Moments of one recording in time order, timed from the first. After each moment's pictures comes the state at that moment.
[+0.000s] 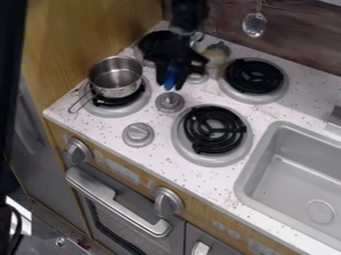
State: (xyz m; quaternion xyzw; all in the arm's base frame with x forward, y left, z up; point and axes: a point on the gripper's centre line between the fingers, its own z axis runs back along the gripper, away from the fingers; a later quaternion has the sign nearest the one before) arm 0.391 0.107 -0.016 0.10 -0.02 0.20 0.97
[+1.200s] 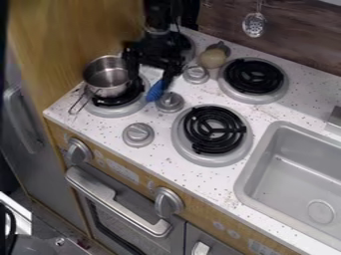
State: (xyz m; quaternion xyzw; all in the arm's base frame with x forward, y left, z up) arm 0.376 0.125 0.000 0.09 -0.04 0.17 0.98
